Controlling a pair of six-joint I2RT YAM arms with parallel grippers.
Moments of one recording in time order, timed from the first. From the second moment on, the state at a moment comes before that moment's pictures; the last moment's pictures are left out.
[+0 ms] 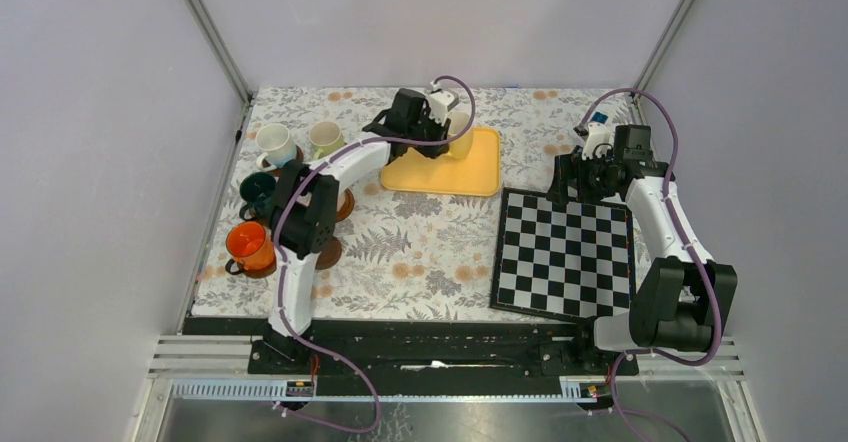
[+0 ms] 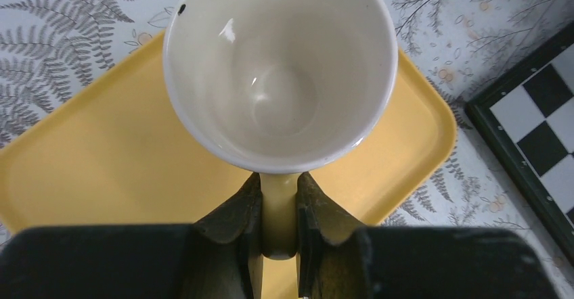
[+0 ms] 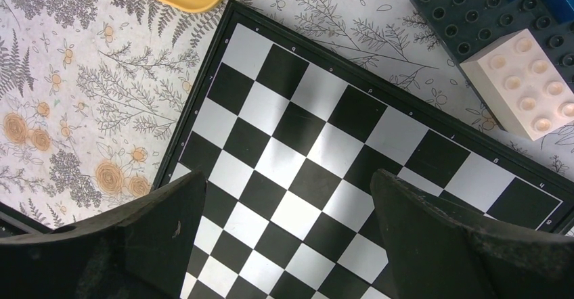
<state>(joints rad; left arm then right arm) -0.50 2.15 1.70 -0.18 0.31 0.08 -0.13 1.39 1.06 -0.66 -0.46 -0.22</state>
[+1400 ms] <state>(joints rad) -0.01 0.77 0.67 -0.71 0.52 0.52 -0.08 1.43 1.06 -0.65 -0.54 -0.18</state>
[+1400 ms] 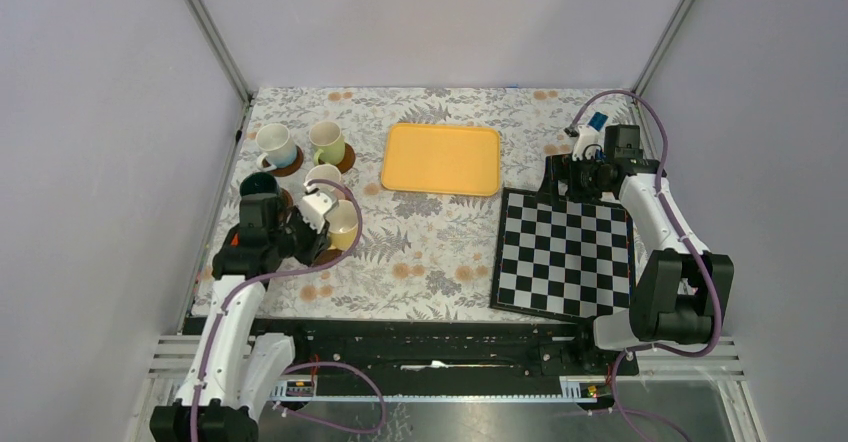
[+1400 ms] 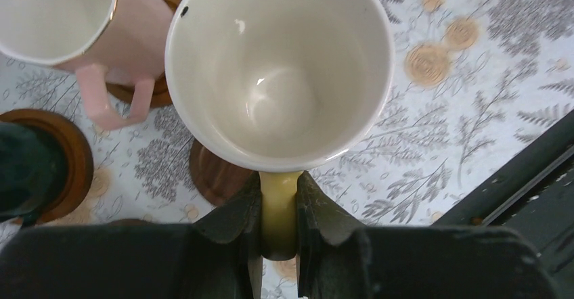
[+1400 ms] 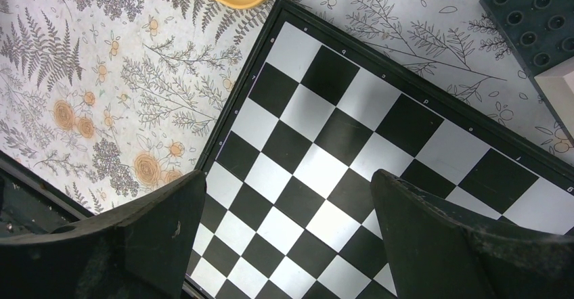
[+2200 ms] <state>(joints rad) 0.30 0.83 0.54 -0.72 0.61 0.95 -0.07 1.43 1.06 -0.65 -0.53 -0.18</state>
